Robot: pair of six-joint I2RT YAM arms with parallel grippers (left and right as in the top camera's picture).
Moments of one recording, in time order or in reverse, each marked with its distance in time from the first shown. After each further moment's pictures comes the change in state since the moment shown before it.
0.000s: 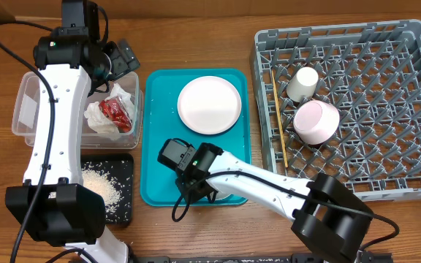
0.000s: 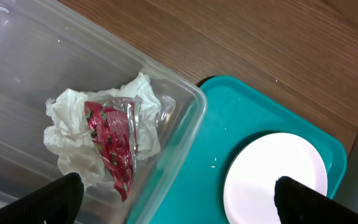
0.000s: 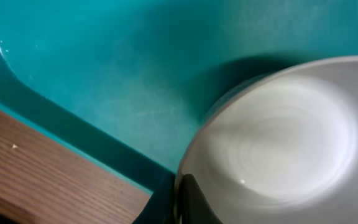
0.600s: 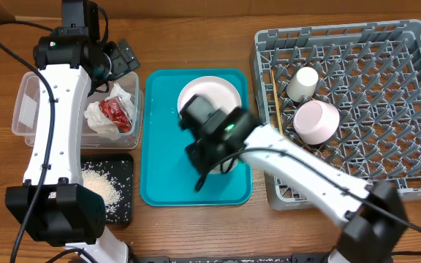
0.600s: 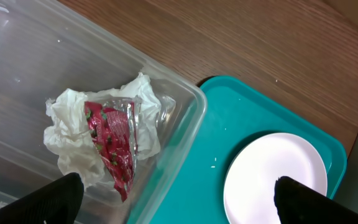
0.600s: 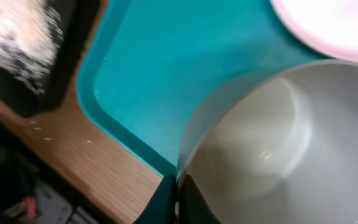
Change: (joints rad) left arm 0.000 0.000 0.000 0.000 0.000 0.000; right arm -0.188 -0.145 0.143 -0.113 -0.147 -0.188
